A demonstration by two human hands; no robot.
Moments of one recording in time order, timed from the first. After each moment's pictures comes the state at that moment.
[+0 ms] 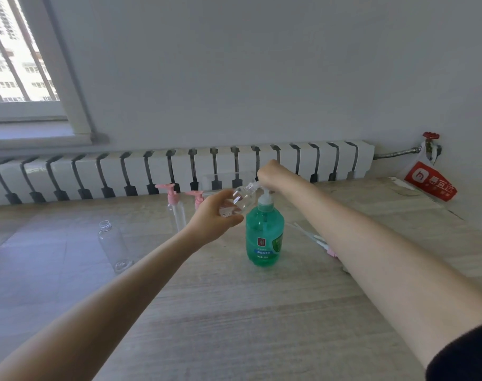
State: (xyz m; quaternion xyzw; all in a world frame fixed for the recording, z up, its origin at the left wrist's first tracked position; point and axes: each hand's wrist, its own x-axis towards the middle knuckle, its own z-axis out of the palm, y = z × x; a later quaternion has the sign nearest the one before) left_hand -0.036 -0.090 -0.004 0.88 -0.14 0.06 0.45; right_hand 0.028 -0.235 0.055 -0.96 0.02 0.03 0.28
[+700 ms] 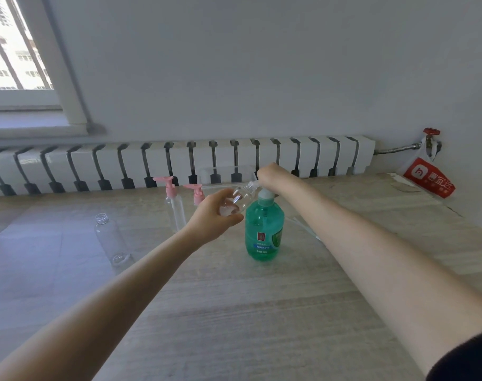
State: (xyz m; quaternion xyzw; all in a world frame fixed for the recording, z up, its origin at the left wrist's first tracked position) left_hand -0.035 -0.090 -0.016 0.88 -0.13 0.05 0.45; right_hand 0.029 -0.233 0.043 -0.98 -0.01 0.07 0.18
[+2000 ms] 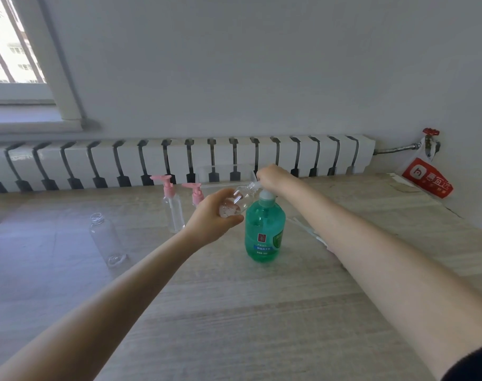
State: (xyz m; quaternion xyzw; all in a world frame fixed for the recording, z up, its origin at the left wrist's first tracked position) left_hand -0.031 -0.088 -0.019 0.88 -0.15 0.07 0.46; right_hand 0.039 -0.237 0.035 -0.98 -0.02 0.04 0.18
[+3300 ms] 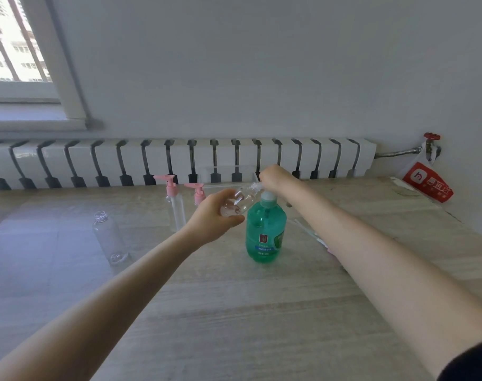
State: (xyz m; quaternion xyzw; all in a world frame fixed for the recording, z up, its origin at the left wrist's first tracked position) left_hand -0.033 -0.086 -0.016 0.88 -0.14 0.05 0.45; right_hand 0.022 -0.233 0.042 -0.97 0.01 0.05 0.23
